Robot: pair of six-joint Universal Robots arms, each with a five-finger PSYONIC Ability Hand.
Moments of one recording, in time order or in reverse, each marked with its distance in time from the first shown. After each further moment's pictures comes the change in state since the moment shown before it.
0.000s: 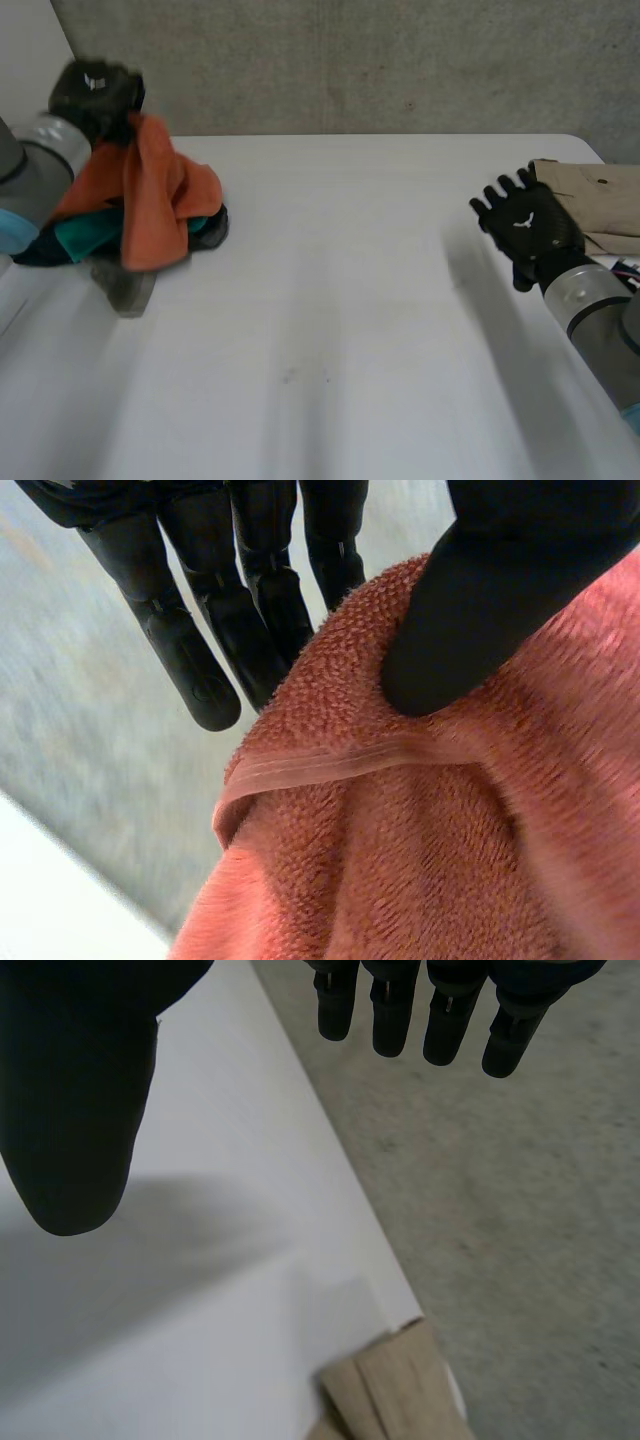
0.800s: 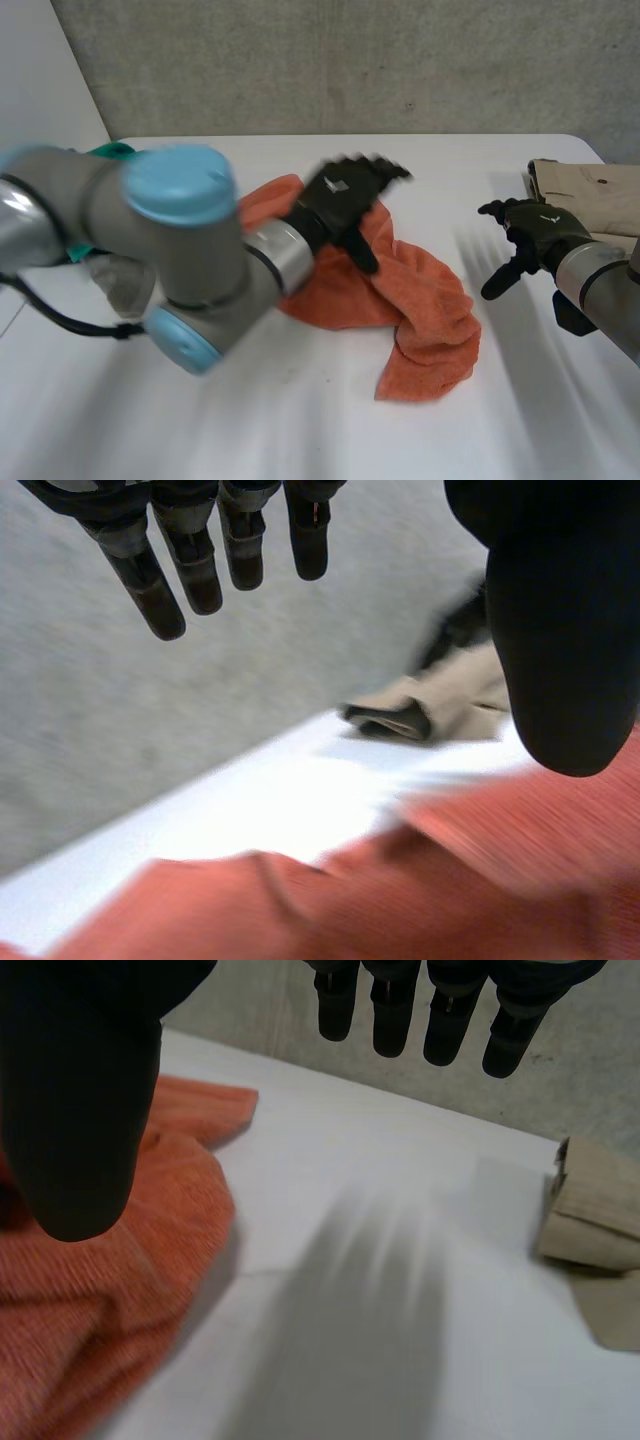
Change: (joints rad) left arm -0.551 -0.030 -0.129 -0.013 -0.049 -0.355; right arm -0.003 0.104 -0.279 0.442 0.091 0.704; left_hand -0.866 -0.959 -0.944 -0.967 -0.908; right_hand 0.000 0.000 0.000 0.000 0.000
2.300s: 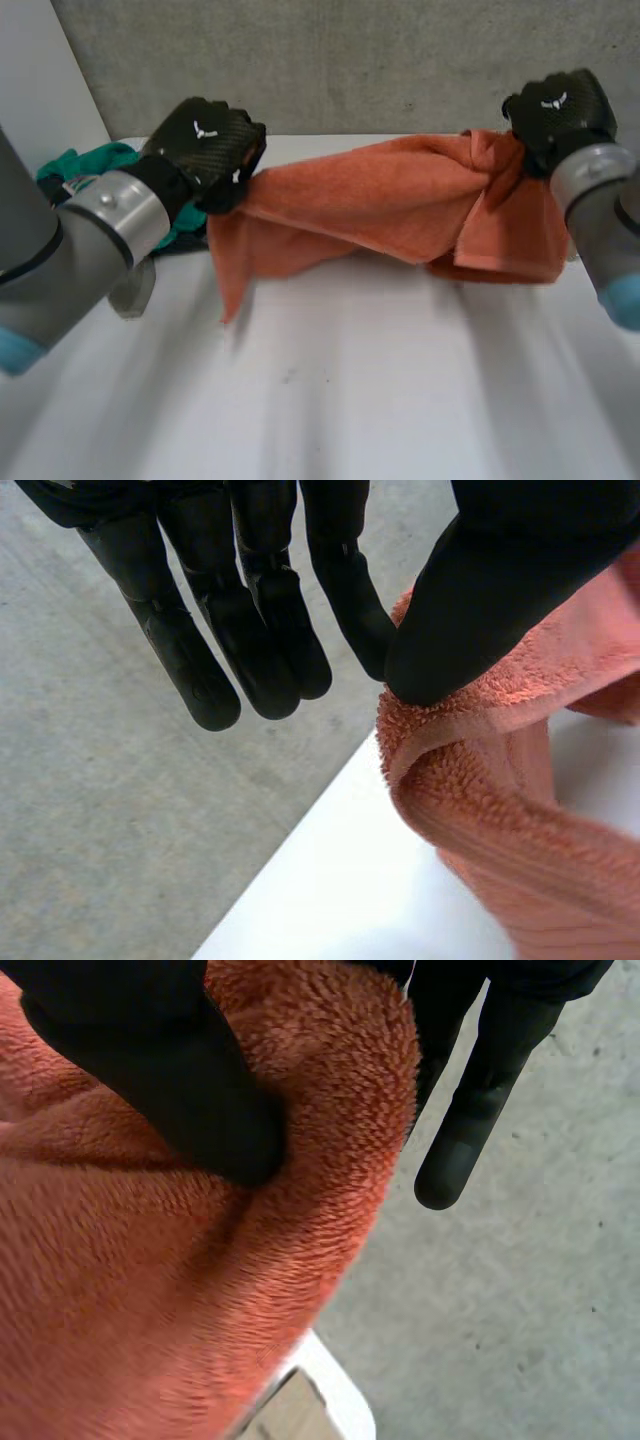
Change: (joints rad) left arm 0.241 0.419 -0.325 -0.068 0.065 0.405; right arm 0.141 -0.044 -0.239 -0.140 0.192 -0.511; left_hand 0.916 0.963 0.949 0.968 0.927; right_hand 0.816 0.963 0.973 0.981 0.937
